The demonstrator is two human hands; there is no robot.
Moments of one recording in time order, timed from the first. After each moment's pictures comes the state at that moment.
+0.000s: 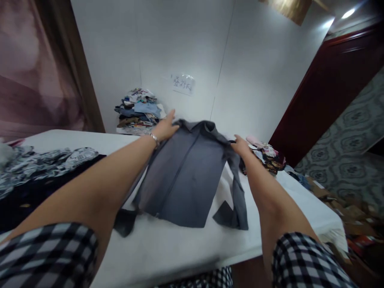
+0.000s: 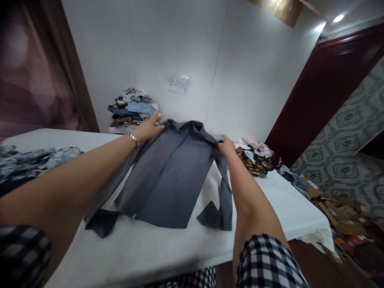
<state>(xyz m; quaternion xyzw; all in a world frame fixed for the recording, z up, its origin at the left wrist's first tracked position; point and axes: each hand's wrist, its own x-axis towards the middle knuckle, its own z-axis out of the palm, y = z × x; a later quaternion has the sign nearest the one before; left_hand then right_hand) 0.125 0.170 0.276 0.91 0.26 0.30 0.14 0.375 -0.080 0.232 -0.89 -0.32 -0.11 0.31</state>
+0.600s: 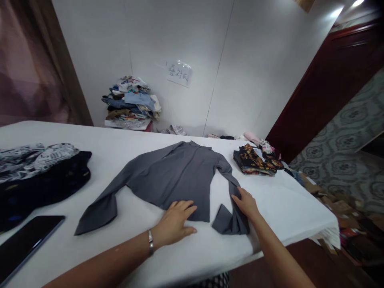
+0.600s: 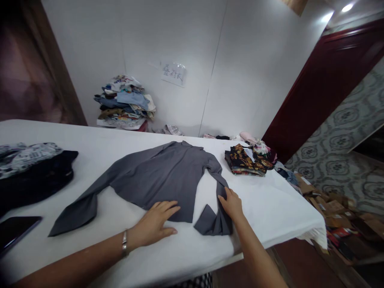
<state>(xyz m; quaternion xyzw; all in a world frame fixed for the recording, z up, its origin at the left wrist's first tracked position) 0.039 -0.006 0.058 0.98 0.06 0.06 0.20 0.320 -0.214 0.028 -0.95 -0.30 -0.01 0.10</state>
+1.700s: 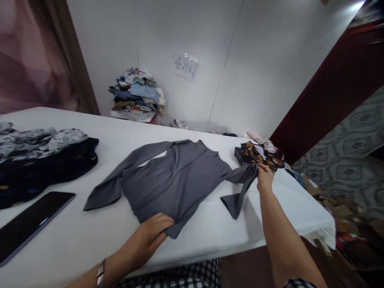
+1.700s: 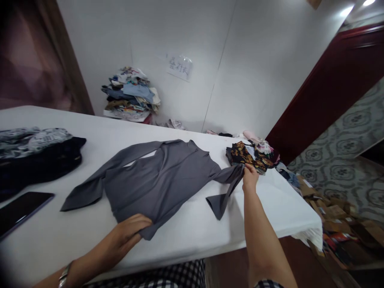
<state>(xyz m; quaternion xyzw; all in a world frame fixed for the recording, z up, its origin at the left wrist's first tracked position) -0.048 -0.027 0.068 0.92 0.10 0.10 0.37 0.420 -0.208 0.082 -0.76 -0.08 -0.11 0.63</state>
